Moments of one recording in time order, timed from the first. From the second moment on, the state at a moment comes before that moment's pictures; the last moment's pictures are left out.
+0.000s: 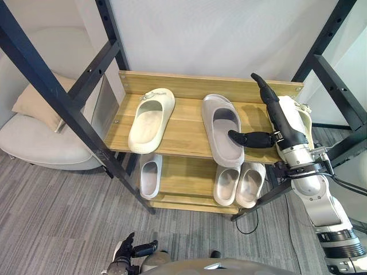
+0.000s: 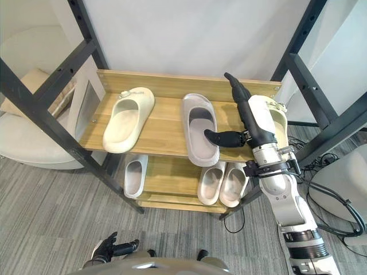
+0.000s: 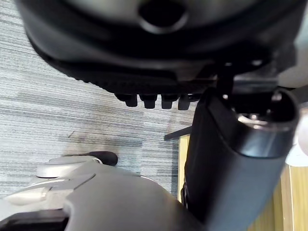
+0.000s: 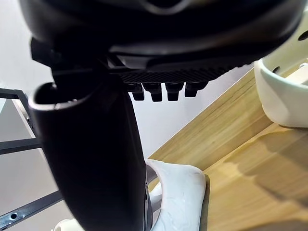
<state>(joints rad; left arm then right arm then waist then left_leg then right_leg) 0.16 0.17 -0.02 1.05 -0.07 -0.11 0.04 -0.06 -0.54 0.03 -0.16 -0.32 -0.21 -0.12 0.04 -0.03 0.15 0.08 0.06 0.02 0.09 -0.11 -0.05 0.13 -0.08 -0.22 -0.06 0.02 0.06</state>
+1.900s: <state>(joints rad) 0.15 0.19 -0.05 1.05 -0.05 -0.12 0.05 -0.14 -0.33 0.09 -0.41 -0.29 -0.26 -0.27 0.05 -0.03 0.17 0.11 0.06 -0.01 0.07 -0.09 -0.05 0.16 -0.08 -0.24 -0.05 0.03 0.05</state>
